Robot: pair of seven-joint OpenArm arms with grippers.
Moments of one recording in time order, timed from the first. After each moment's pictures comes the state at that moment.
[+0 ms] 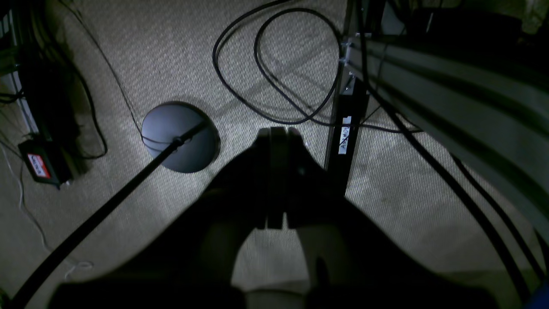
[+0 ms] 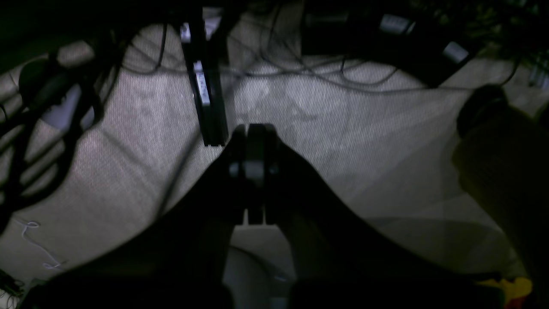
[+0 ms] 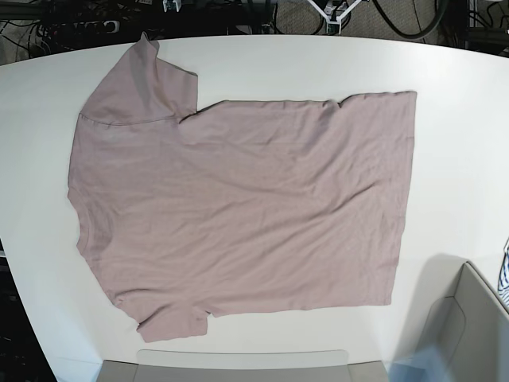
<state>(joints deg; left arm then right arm) 7.6 -0.6 -4.1 3.8 -0.1 3.4 -11.6 -13.5 4.6 -5.9 12.2 8.3 5.3 5.0</state>
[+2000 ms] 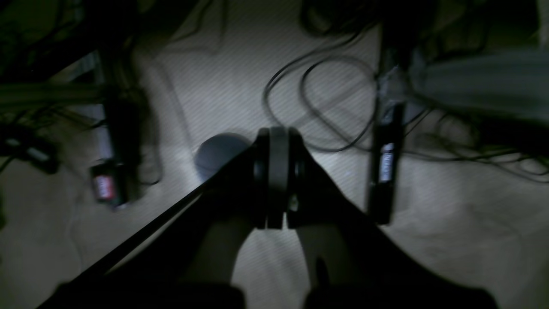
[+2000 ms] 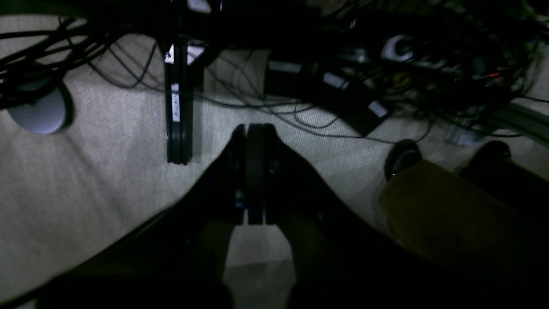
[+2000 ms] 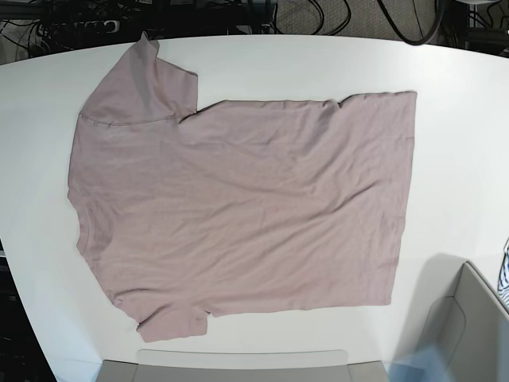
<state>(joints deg) 43.0 -6.8 -6.4 50.1 -0.3 3.2 -11.6 -47.1 16.6 -6.4 60.0 10.4 4.9 5.7</state>
